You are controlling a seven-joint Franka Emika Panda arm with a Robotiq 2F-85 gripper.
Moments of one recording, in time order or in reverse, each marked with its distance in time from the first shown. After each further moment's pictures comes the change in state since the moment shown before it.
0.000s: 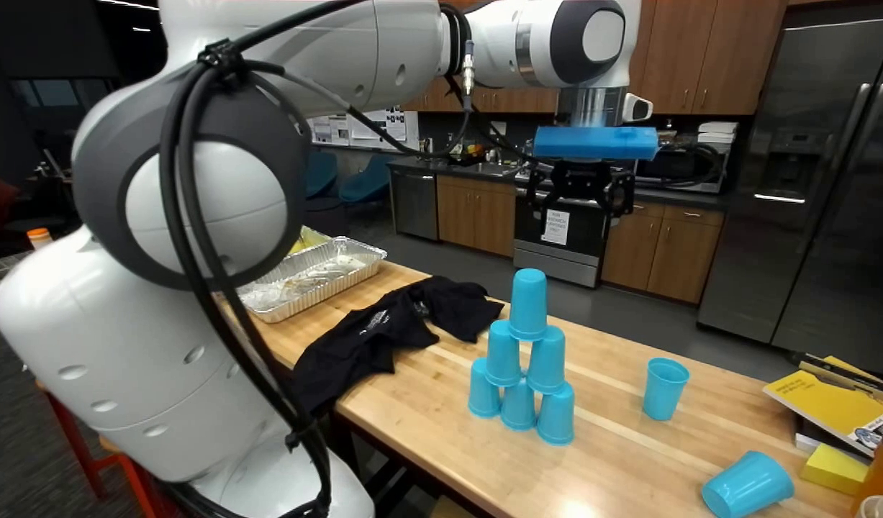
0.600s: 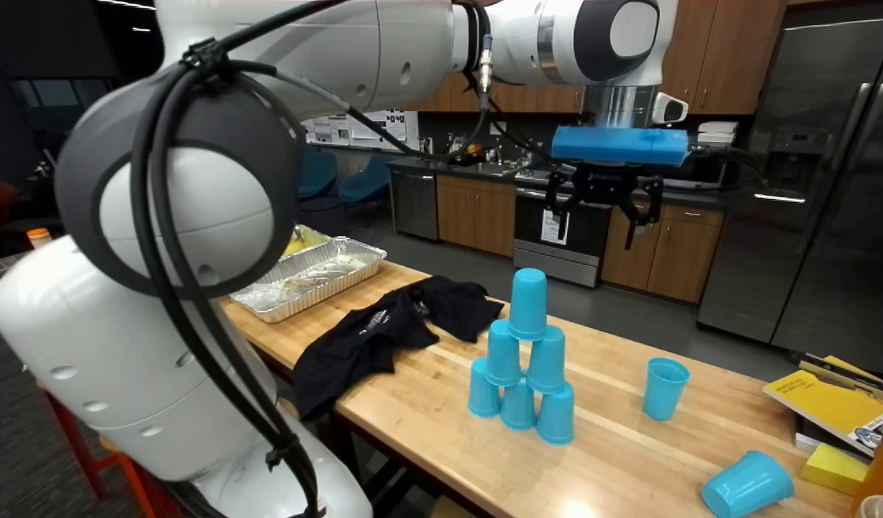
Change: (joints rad) arm -0.030 -0.001 -0.047 0.007 0.000 -0.016 0.020
